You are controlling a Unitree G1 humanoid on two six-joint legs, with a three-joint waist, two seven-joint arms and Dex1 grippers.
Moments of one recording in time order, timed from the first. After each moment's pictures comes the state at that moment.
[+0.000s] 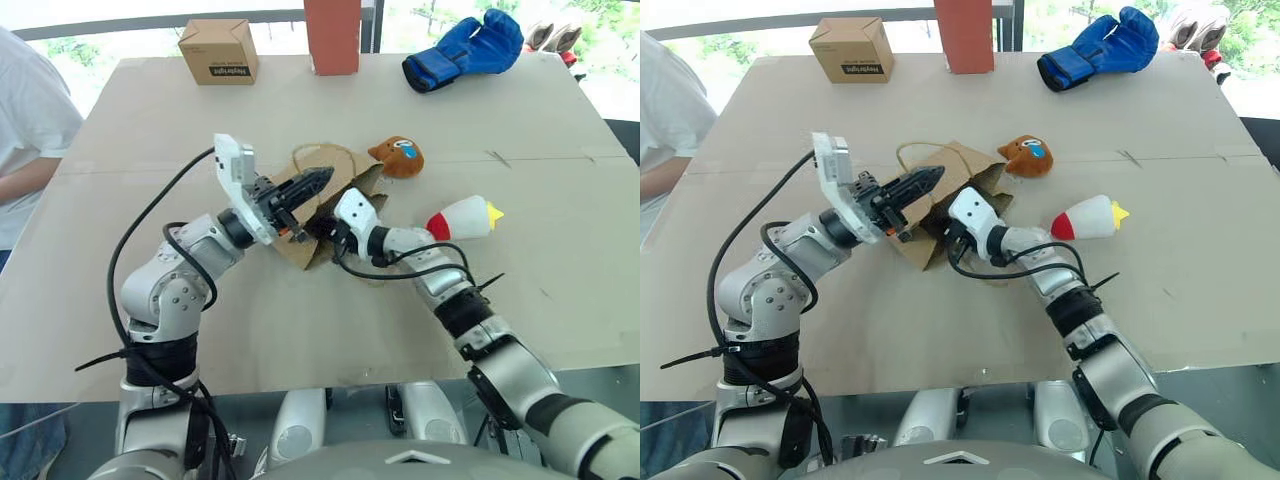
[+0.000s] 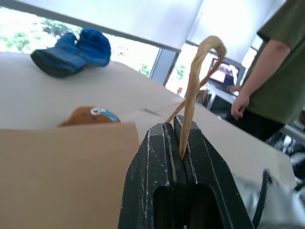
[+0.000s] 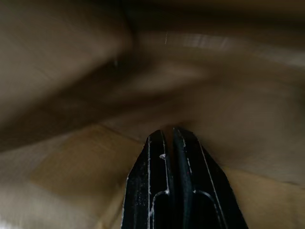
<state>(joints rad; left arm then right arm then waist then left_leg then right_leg) -0.39 0.42 0.20 -0.32 -0.85 0.68 -0.59 -0.71 0.00 0.38 0.62 0.06 0.04 0.64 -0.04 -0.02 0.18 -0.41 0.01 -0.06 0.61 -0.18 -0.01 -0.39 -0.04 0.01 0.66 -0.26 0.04</state>
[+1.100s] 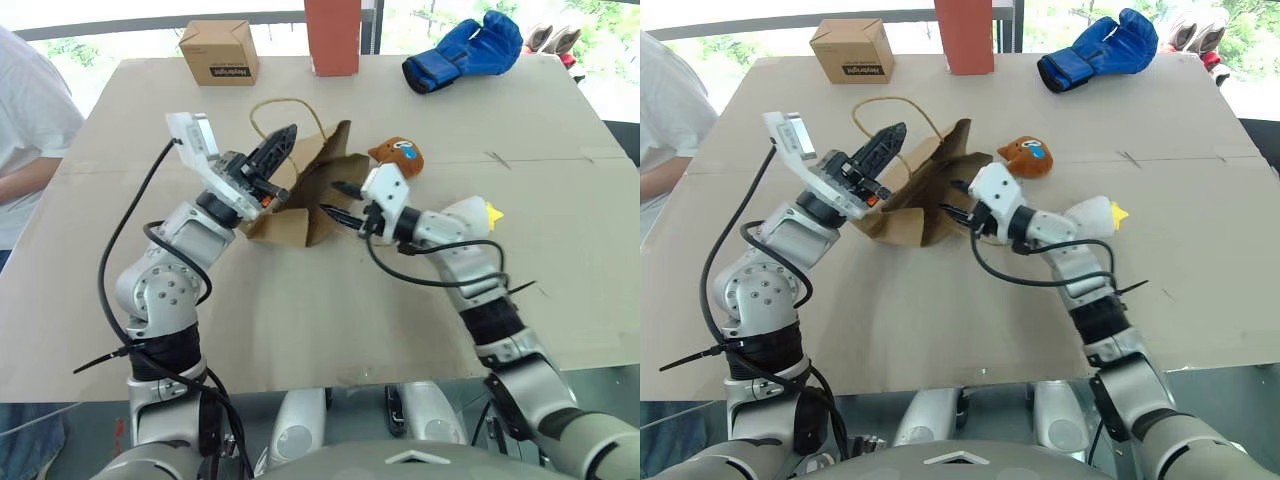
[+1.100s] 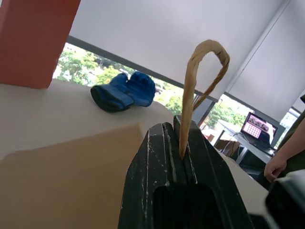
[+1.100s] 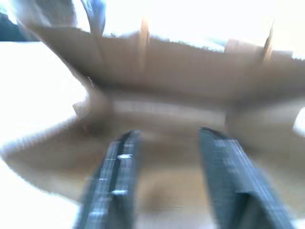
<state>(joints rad) -0.42 0.35 0.27 -0.30 -0.92 0.65 -0.36 -0.57 -0.16 0.24 0.03 0.15 0.18 0.75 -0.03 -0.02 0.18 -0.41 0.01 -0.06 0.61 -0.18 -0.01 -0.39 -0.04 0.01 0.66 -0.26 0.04</state>
